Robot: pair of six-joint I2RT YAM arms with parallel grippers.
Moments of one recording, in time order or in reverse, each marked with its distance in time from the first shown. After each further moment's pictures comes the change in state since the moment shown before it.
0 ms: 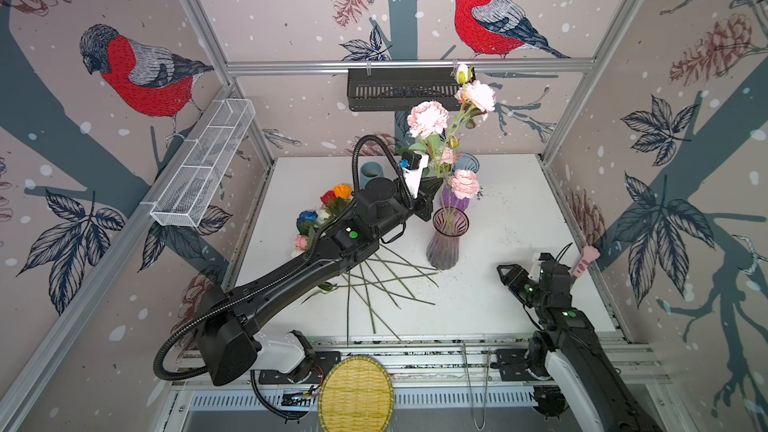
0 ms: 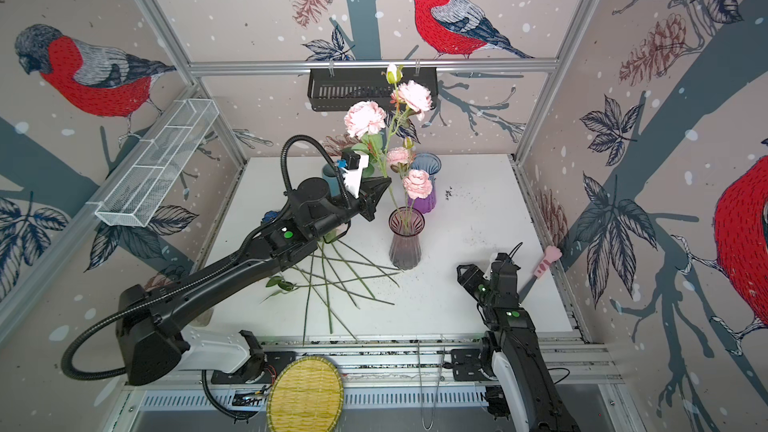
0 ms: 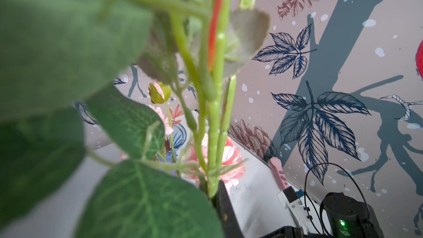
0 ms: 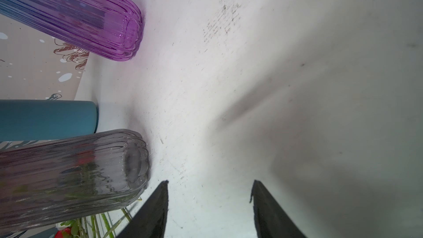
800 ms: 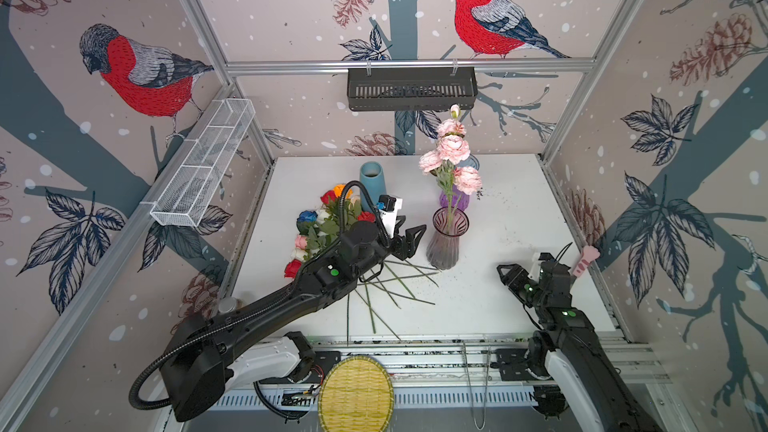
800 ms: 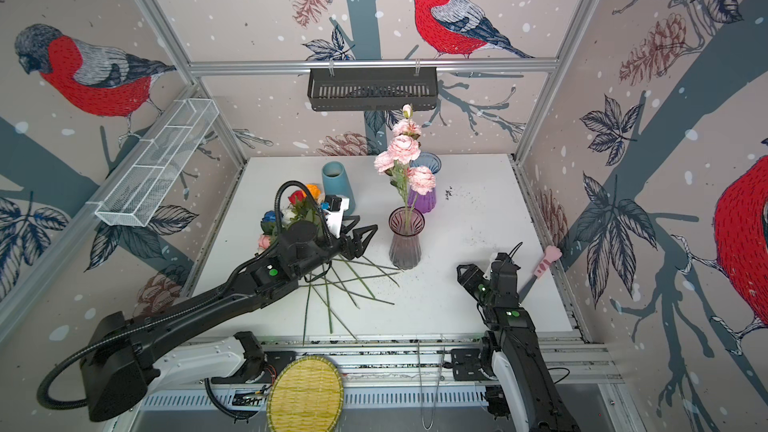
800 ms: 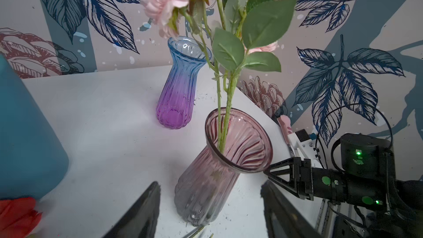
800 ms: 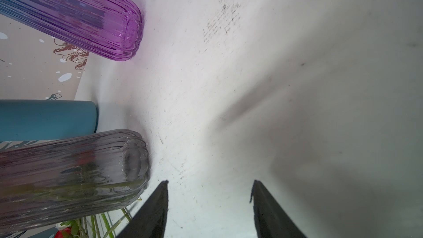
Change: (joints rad) left arm 0.000 -0.298 -0.500 0.059 -0.085 -0.141; right arm 0.000 0.011 0.000 0.000 0.000 0.000
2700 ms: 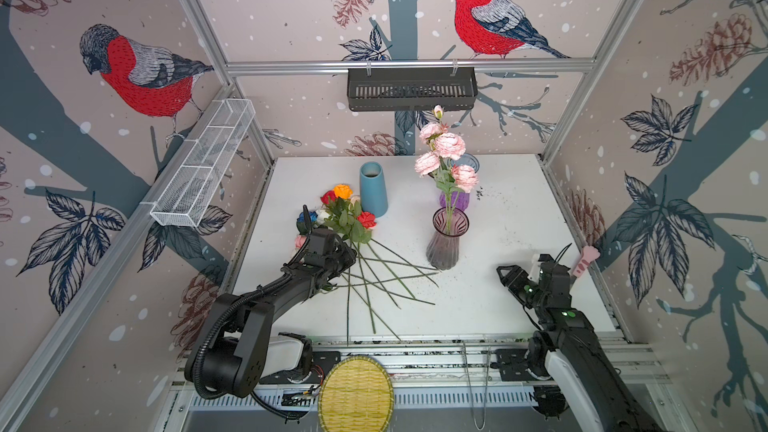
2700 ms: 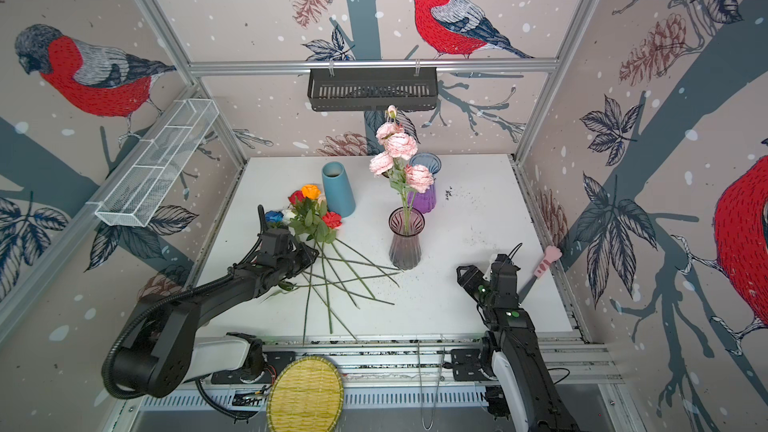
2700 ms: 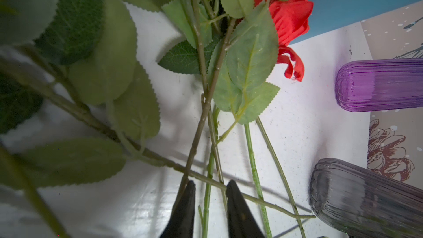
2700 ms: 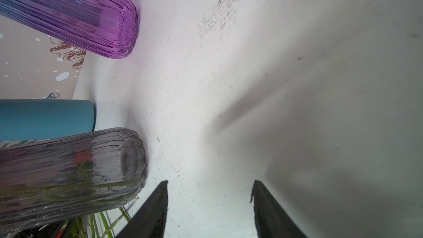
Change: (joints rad) left arm 0.594 0.217 -0.262 -0.172 0.252 -0.453; right arm -0.006 0.000 -0.009 0.001 -0.007 0.000
